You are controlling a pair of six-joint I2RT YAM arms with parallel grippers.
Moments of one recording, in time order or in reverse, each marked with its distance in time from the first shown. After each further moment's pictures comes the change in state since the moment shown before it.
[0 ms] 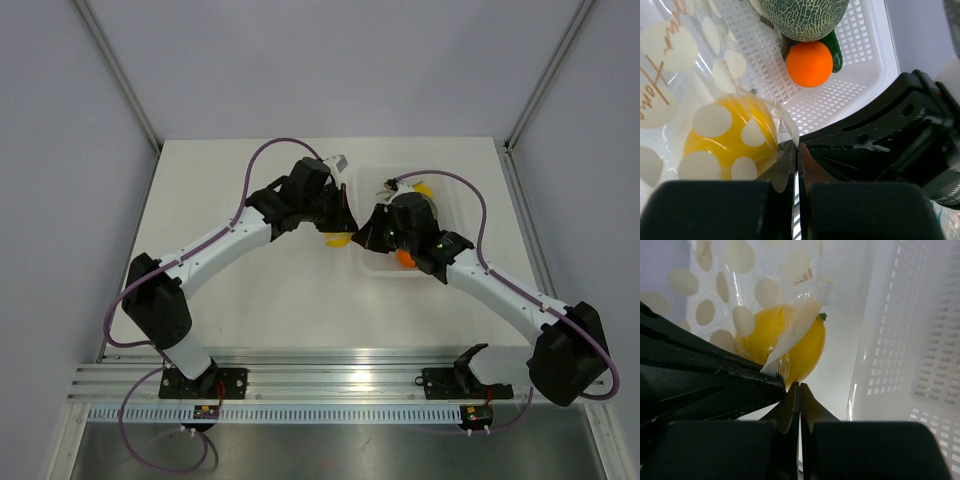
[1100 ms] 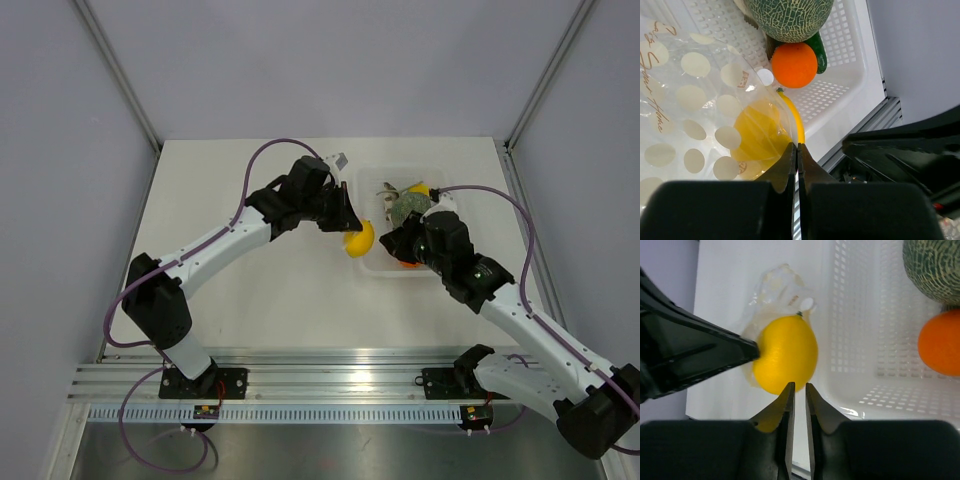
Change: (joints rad) left arm 0.007 0.000 0.000 0.028 0.041 -0.058; right arm -0.017 -0.327 -0.089 -0.112 0.196 0.054
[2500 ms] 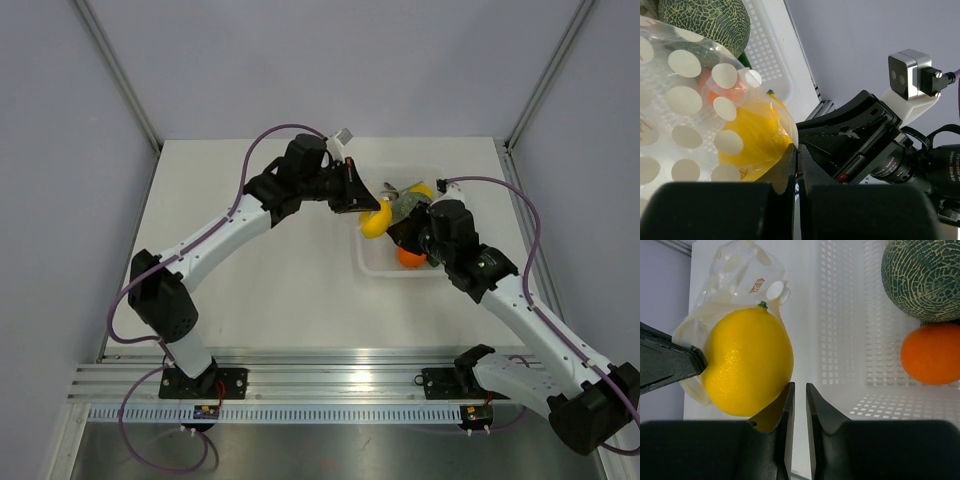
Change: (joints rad) left arm 0.029 0.045 0.145 0.093 0.201 -0.157; right arm -0.077 0.029 0.046 -0.063 -0.007 -0.006
